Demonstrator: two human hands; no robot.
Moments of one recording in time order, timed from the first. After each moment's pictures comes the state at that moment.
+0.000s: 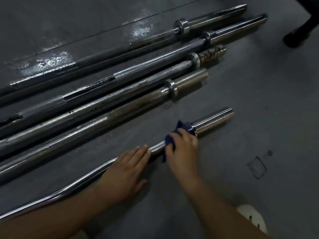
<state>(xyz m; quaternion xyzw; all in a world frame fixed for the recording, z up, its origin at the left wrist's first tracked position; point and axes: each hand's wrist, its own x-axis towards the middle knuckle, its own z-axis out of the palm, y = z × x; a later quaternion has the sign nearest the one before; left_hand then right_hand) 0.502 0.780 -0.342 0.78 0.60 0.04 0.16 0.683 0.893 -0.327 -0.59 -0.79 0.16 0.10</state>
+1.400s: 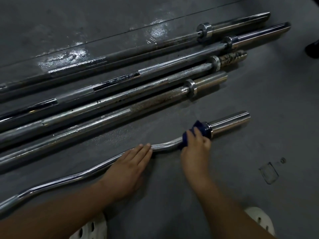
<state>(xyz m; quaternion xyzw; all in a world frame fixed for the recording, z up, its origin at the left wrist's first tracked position) 0.477 0.741 -0.330 0.76 0.62 -0.01 0.19 0.671 0.876 -0.334 -0.63 -0.76 0.15 0.08</state>
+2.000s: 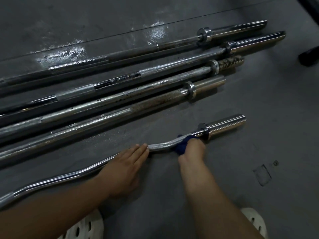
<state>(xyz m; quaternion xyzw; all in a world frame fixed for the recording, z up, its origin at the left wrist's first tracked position) 0.467 0.739 -0.332 0.76 0.62 -0.01 0.21 0.643 0.906 -0.354 -0.71 -0.03 0.60 0.36</state>
